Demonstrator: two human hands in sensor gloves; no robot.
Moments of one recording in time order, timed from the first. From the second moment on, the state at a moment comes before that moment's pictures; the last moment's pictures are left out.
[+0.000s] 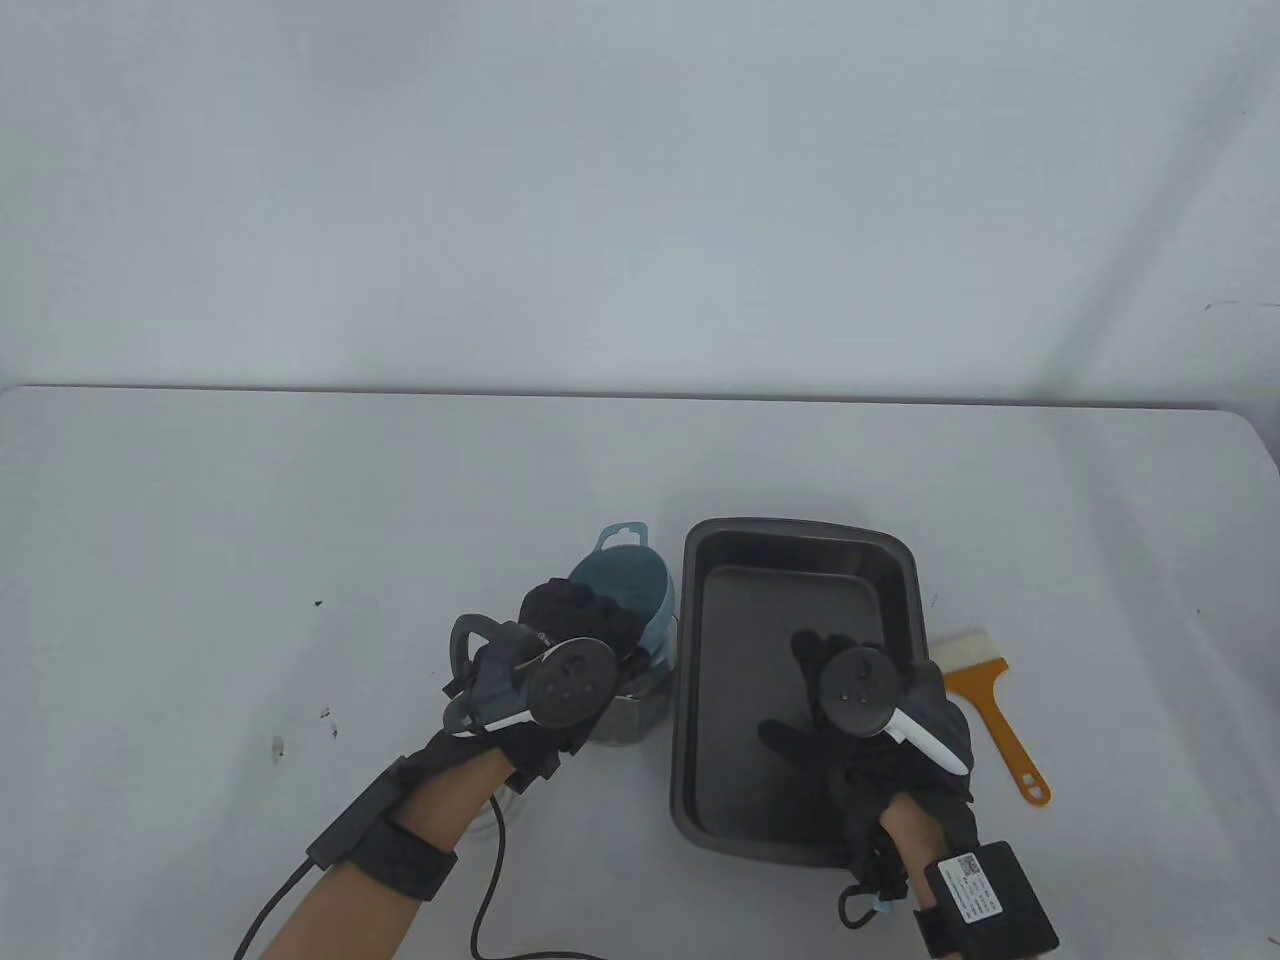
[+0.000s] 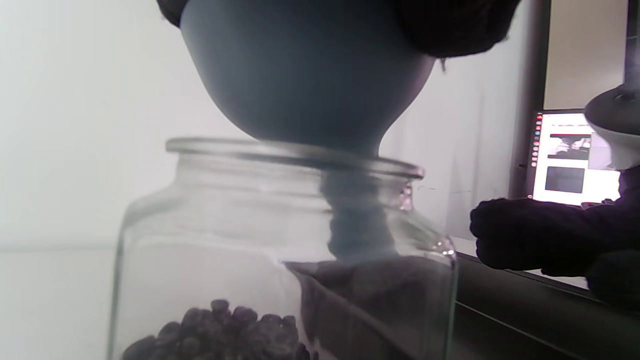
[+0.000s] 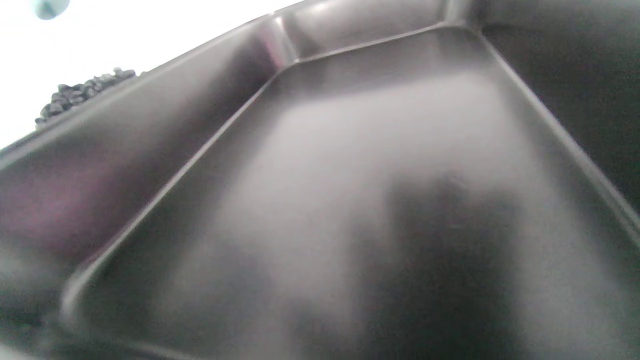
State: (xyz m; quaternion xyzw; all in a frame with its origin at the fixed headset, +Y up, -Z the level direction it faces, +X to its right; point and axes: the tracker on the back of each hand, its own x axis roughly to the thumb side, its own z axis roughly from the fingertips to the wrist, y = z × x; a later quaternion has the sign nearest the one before) left_hand -0.098 -0.637 -0.325 0.13 -0.27 0.07 0.95; right_hand 0.188 -0.724 -0.332 0.09 0.16 0.97 0.15
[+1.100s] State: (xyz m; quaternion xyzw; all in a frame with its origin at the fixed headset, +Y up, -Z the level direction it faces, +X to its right) left_hand -0.223 -0.680 -0.321 -0.04 -0.08 0.18 0.98; right_hand 0.186 -0.724 -0.330 0.09 0.16 0.97 0.16
